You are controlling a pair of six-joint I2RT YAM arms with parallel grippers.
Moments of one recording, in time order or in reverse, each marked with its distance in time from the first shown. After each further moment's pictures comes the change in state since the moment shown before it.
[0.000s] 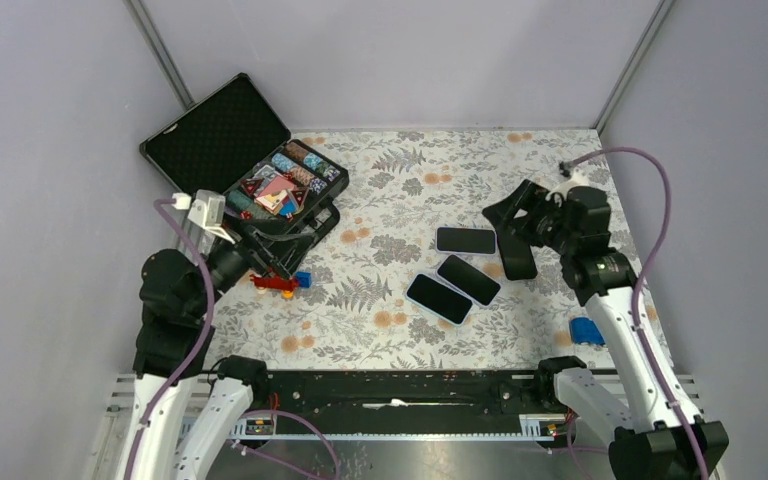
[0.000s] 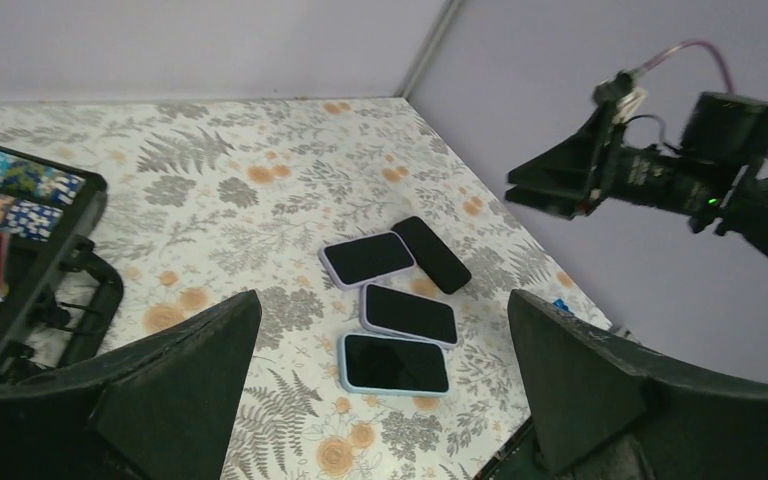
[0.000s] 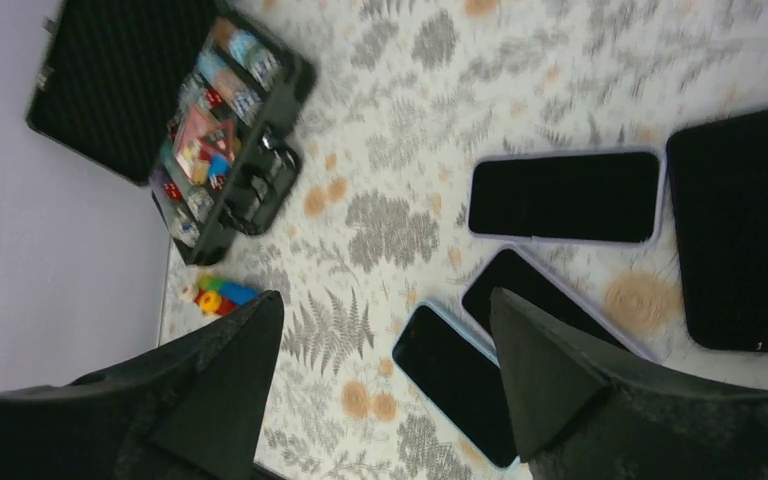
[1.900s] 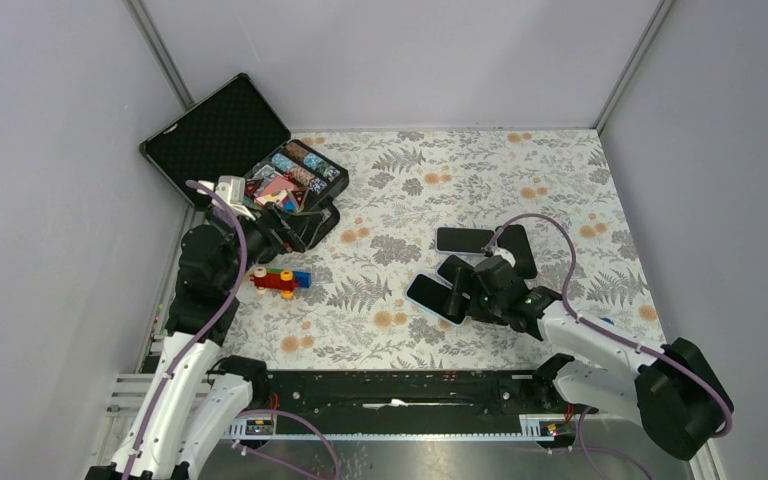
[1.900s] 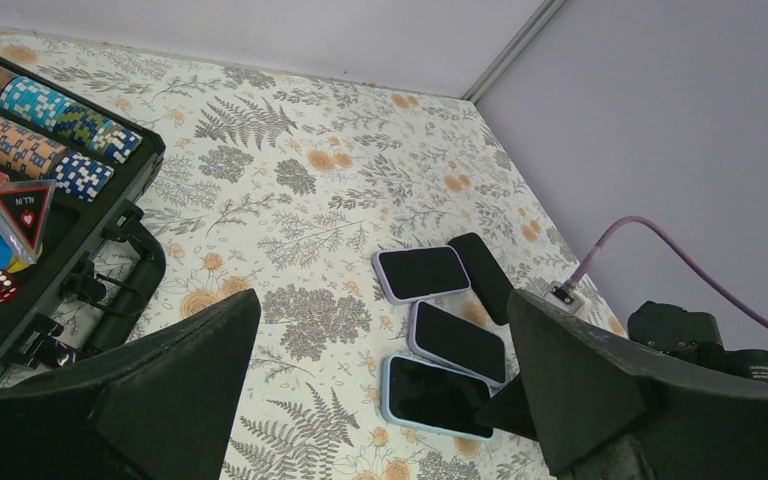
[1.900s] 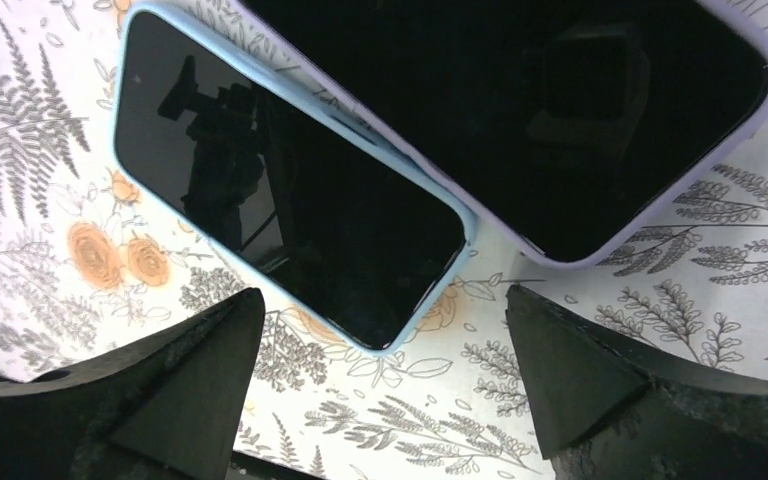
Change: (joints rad) left arm 0.000 0.156 -0.179 0.256 -0.121 -0.071; right arm 0.519 0.146 -0.468 0.077 0.353 0.169
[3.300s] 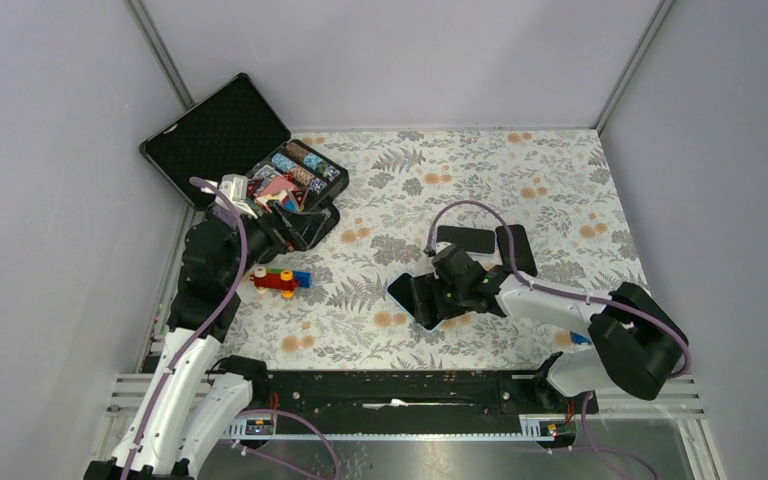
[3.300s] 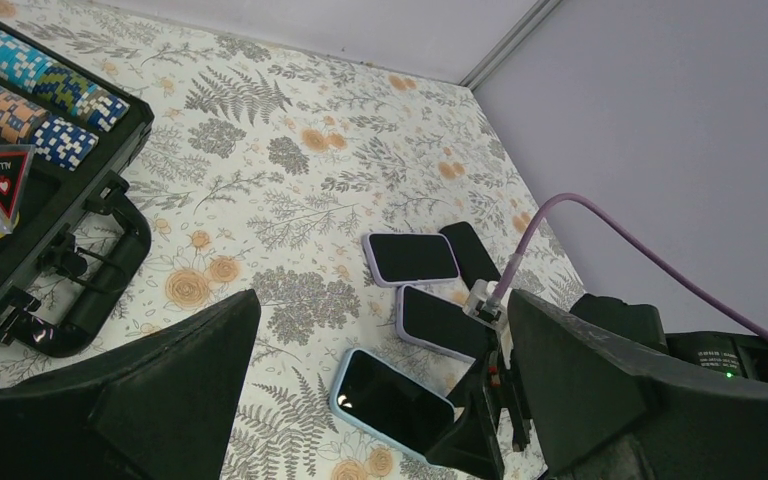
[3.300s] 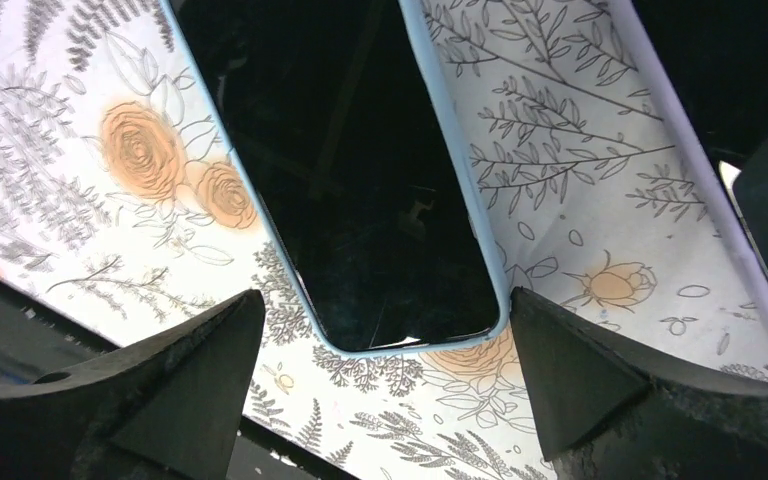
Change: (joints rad) left arm 0.001 0.021 0.003 -0.021 0.010 -0.039; right arm 0.145 0.328 0.201 0.049 -0.135 -0.293
